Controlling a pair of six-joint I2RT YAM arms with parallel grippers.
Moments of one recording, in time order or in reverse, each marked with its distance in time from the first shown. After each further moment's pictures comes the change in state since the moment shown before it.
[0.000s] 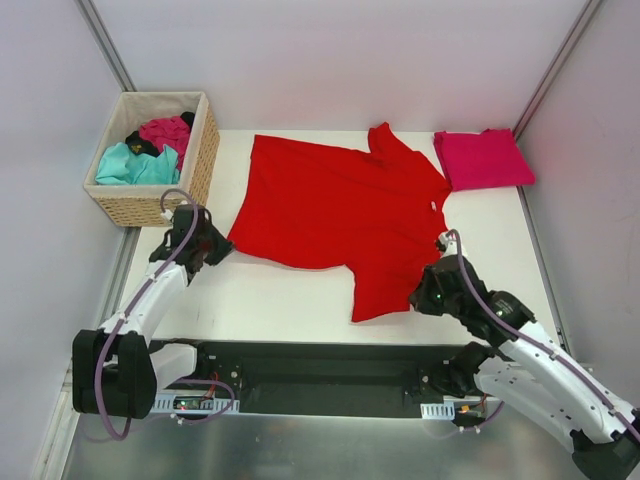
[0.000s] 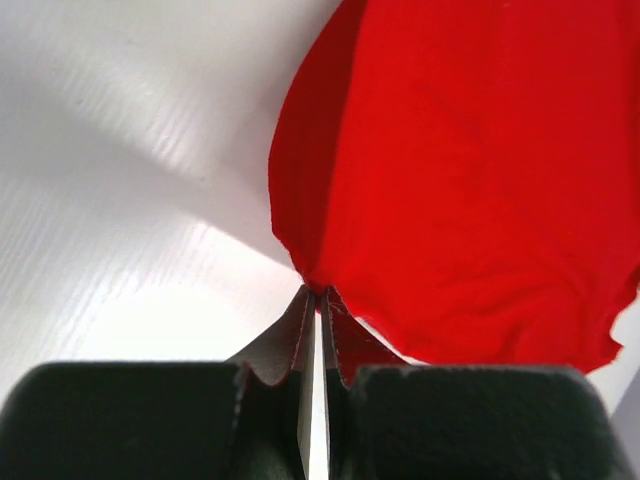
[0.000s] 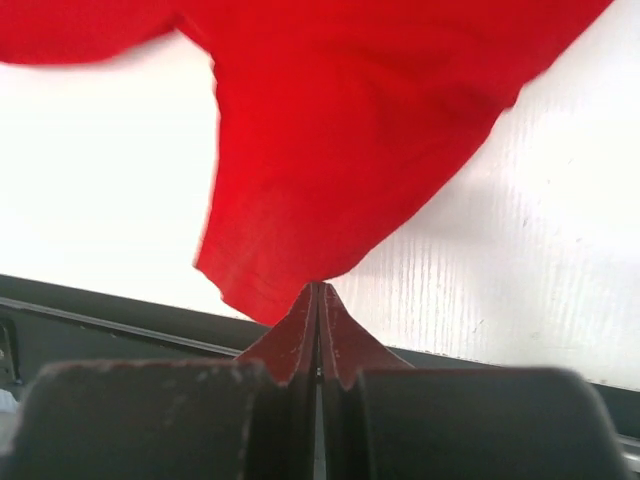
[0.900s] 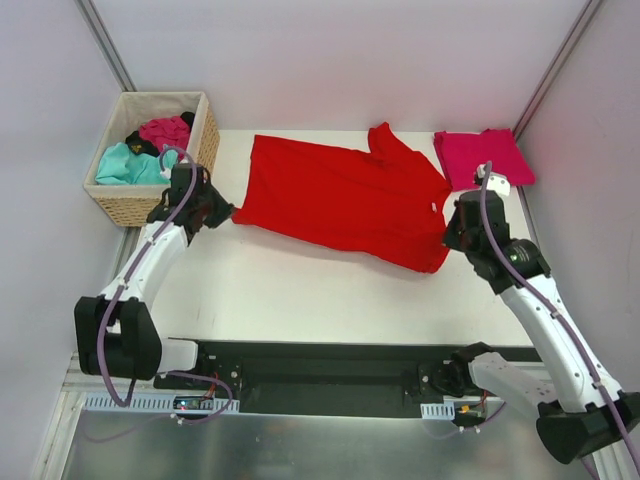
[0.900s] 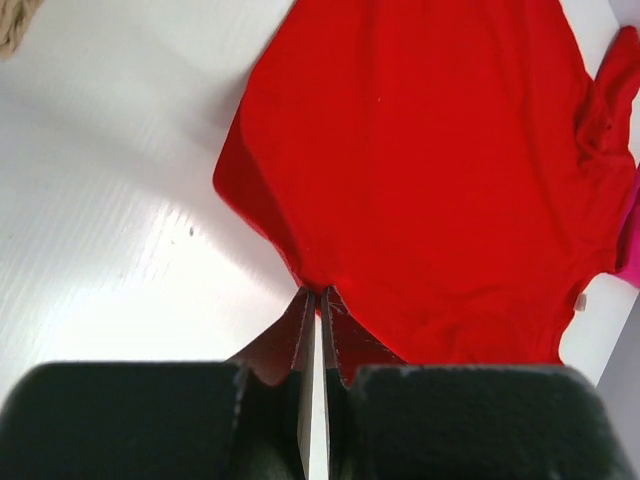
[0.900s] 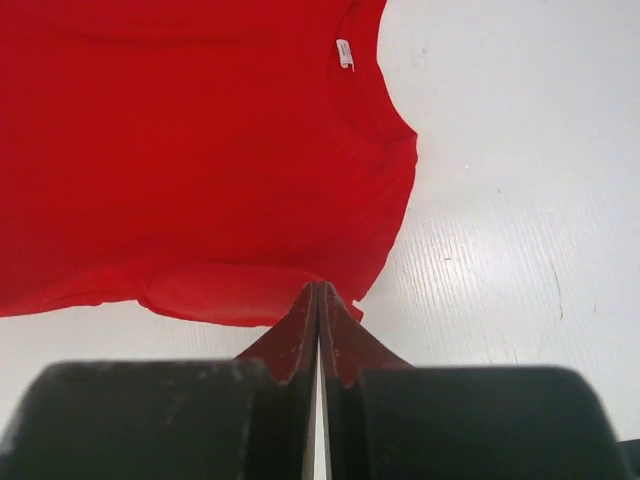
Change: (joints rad) left arm 0.000 0.167 0.342 -0.086 0.014 0.050; right arm -0.288 0.283 0.462 -0.003 0.269 -0.239
